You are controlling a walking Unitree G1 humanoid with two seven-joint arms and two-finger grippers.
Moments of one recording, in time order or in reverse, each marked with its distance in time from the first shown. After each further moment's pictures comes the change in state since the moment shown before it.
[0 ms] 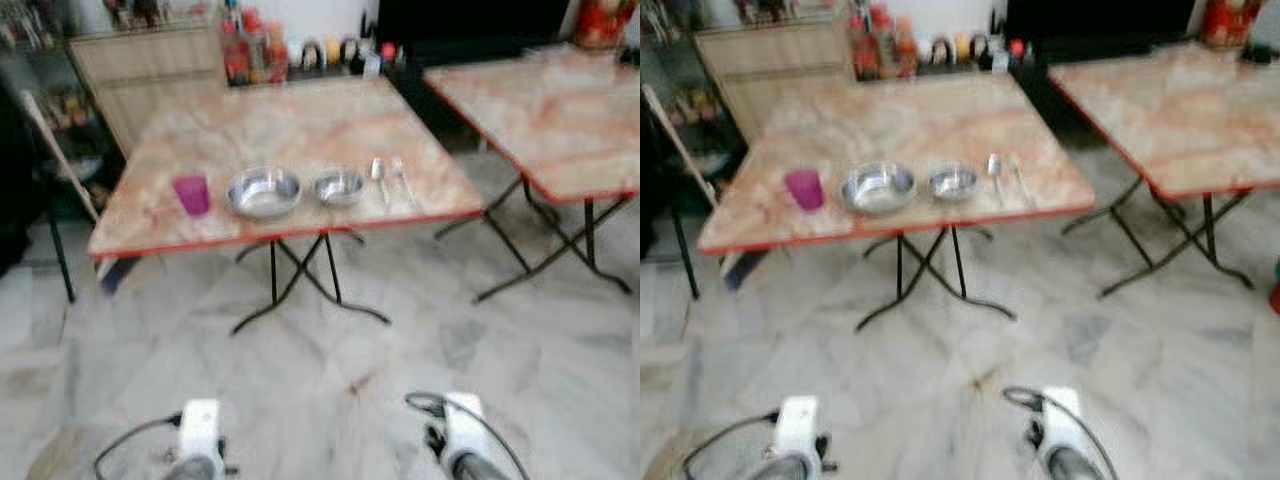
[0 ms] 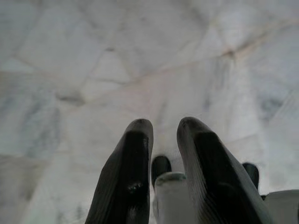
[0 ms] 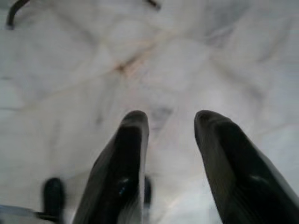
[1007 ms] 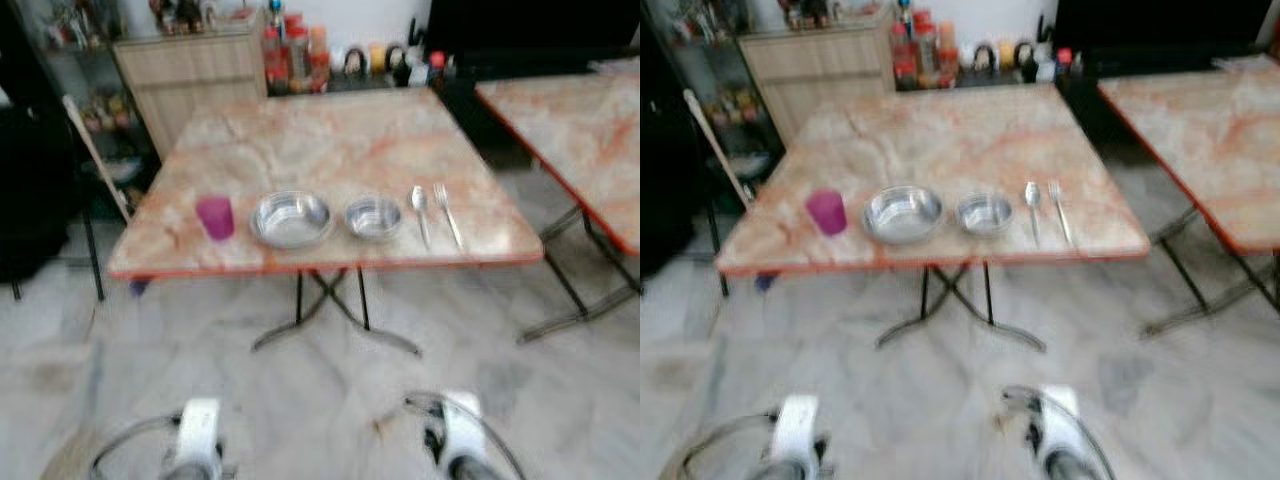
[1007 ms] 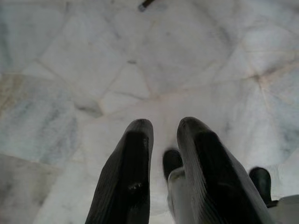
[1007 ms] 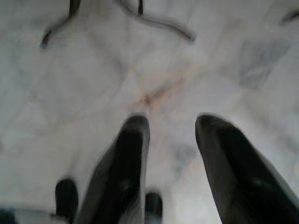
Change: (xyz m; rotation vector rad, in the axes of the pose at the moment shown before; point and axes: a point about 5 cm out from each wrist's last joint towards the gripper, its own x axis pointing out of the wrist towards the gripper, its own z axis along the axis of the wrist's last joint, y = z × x) left arm -0.002 0.012 -0.007 0.026 0.018 0.018; right arm 0.001 0.014 0.002 0.007 -0.007 0.038
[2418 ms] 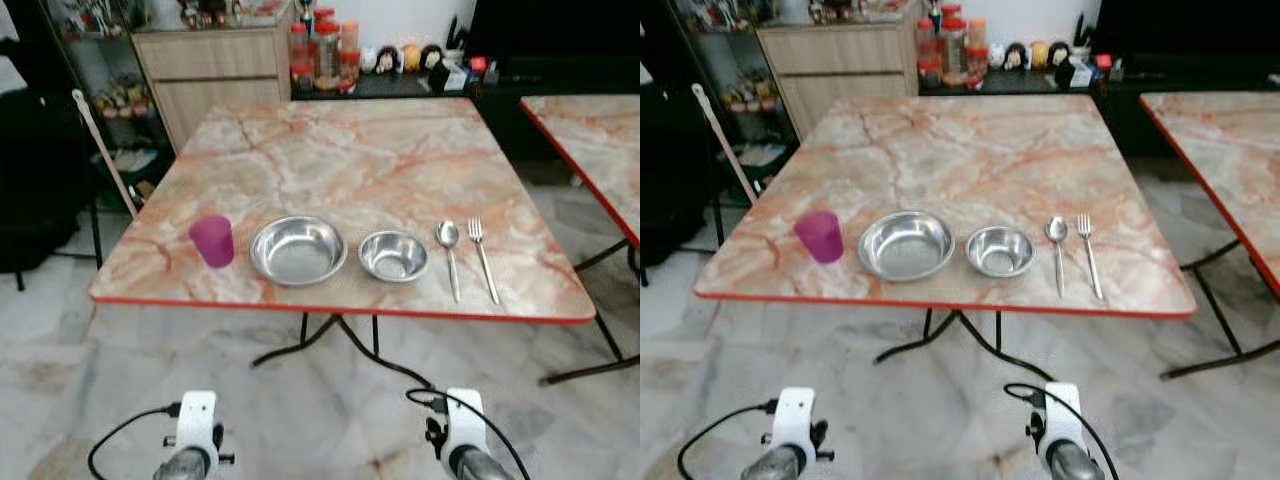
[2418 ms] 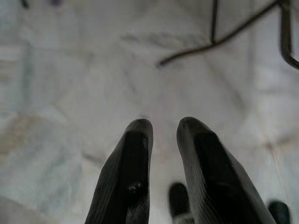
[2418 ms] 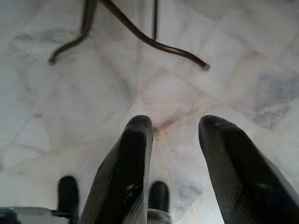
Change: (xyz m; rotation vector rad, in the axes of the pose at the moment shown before) left arm 0.000 0.022 0.031 -0.005 -0.192 0.058; right arm 0.001 0.006 0.003 0.011 -0.006 0.003
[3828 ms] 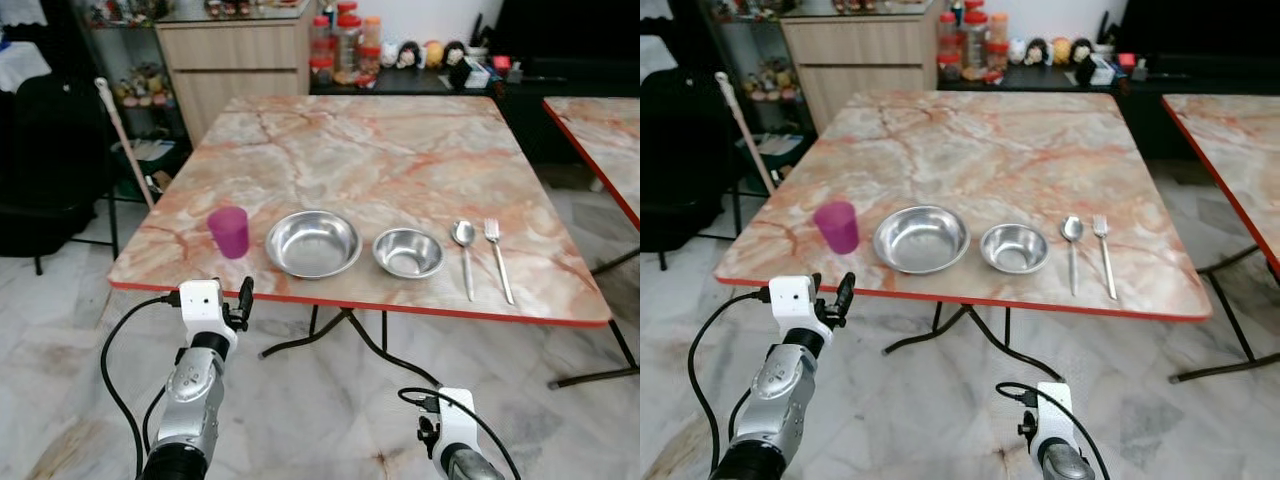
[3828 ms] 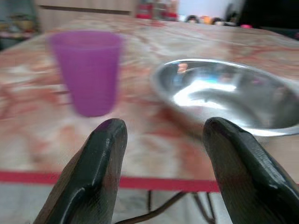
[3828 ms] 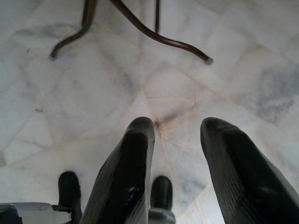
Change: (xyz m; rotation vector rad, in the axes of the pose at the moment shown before) left arm -0.018 -0.051 0.154 -0.138 -0.703 -0.221; right arm 0.001 0.002 0.001 -0.001 -0.002 -0.022
